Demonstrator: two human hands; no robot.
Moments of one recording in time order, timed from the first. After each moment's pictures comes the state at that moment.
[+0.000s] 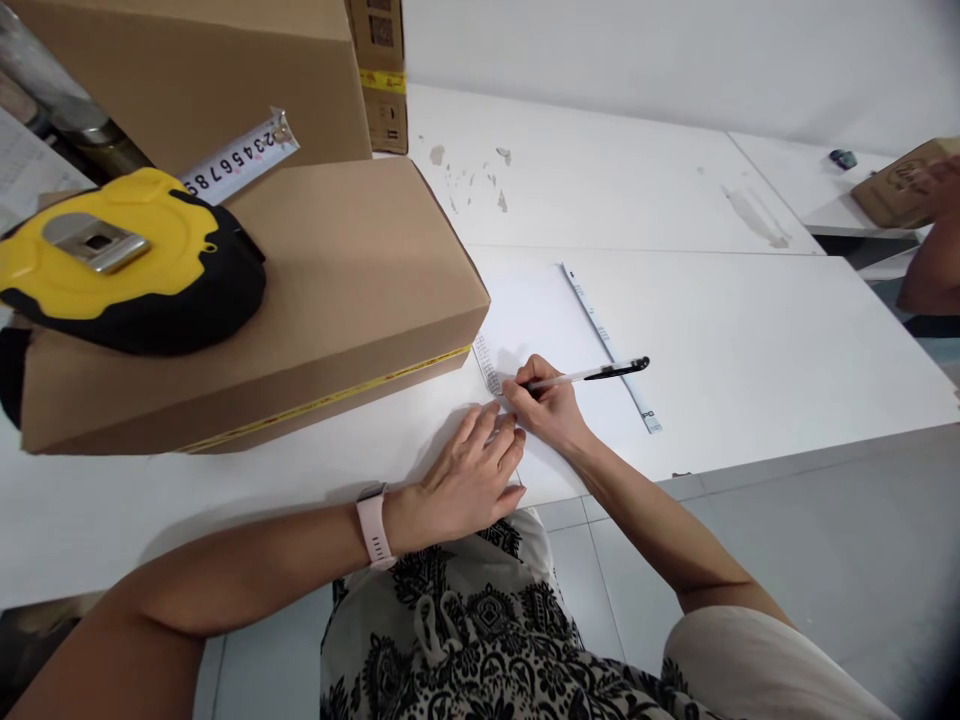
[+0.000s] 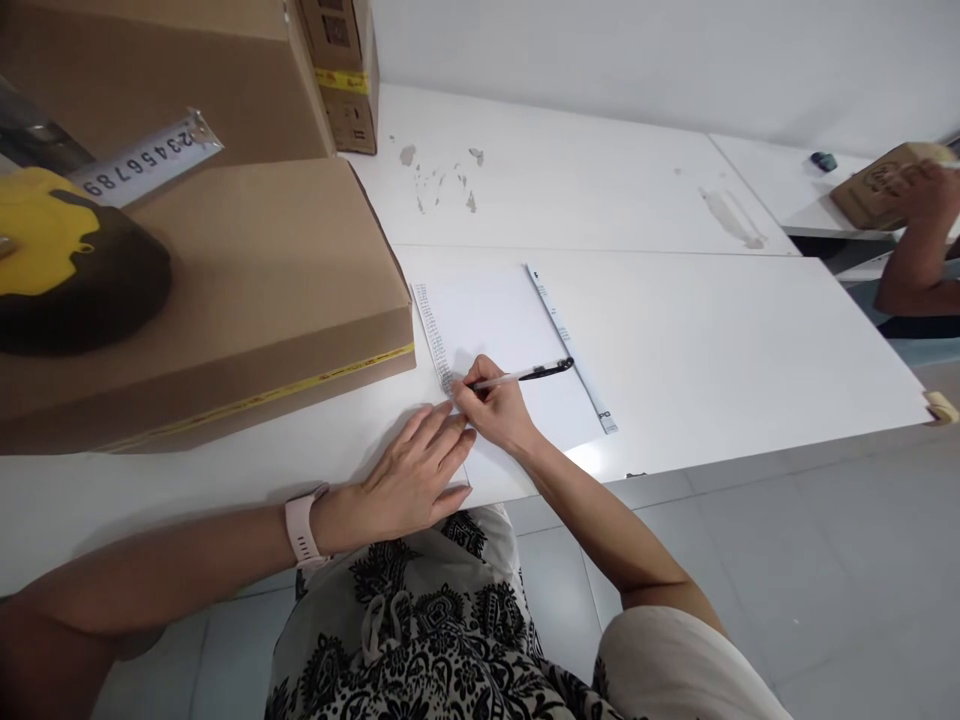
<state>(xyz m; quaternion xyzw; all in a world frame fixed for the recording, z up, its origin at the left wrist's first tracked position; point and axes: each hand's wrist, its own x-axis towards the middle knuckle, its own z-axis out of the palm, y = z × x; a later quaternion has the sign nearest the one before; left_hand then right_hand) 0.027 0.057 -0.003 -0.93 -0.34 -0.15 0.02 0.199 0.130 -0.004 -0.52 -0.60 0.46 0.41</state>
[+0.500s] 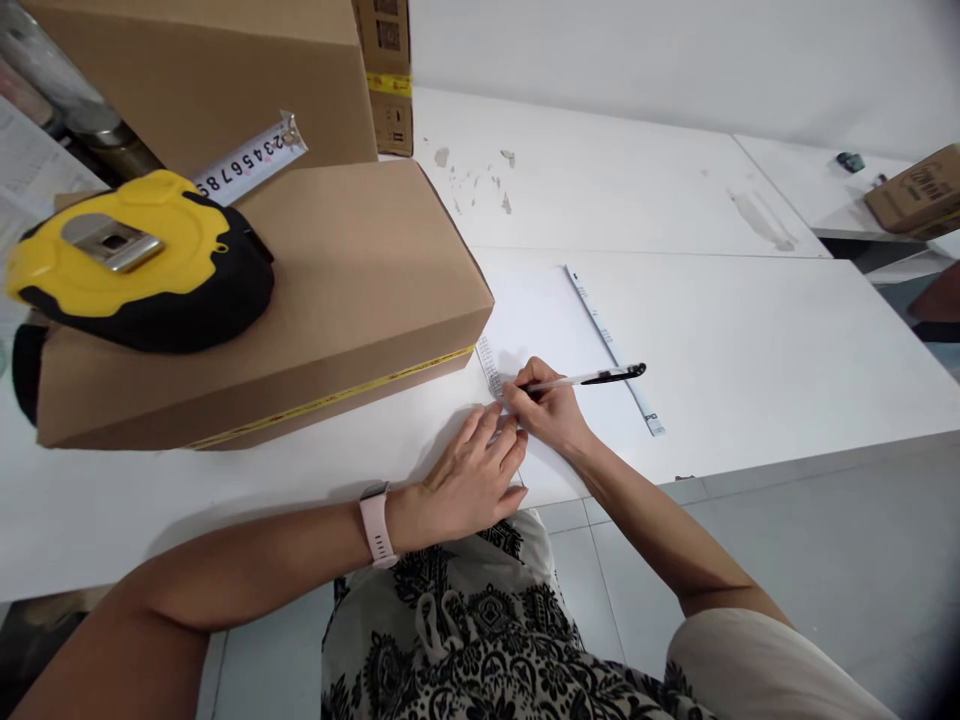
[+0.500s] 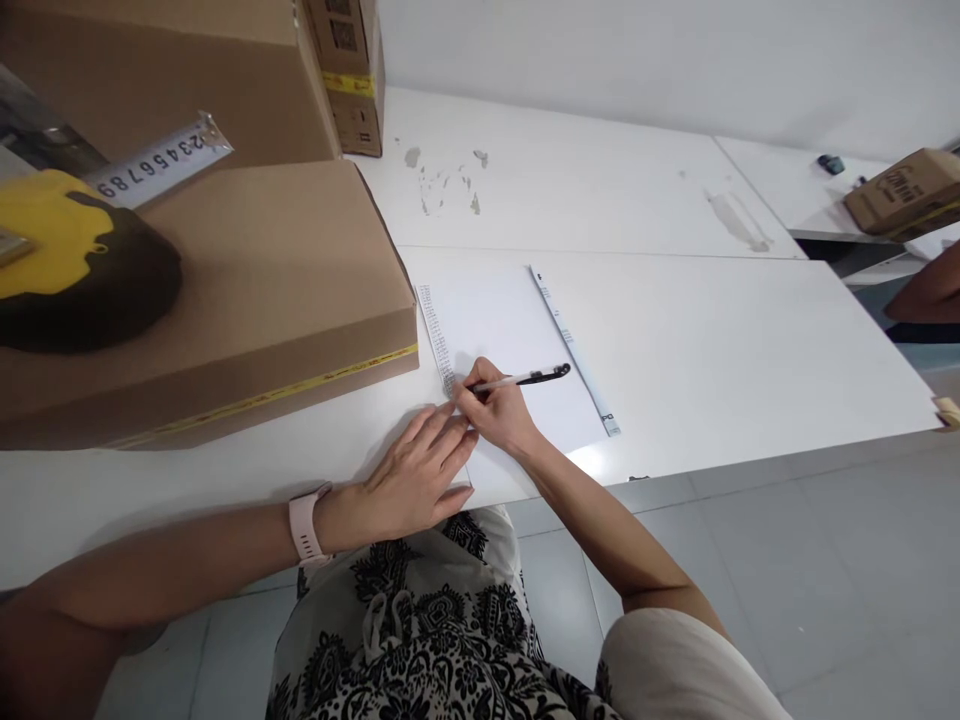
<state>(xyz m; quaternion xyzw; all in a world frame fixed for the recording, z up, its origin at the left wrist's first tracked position) 0.028 0.057 -0.004 -0.93 -0.34 -0.15 0.02 0.199 0.131 -0.008 -0.51 -0.62 0.45 0.40</state>
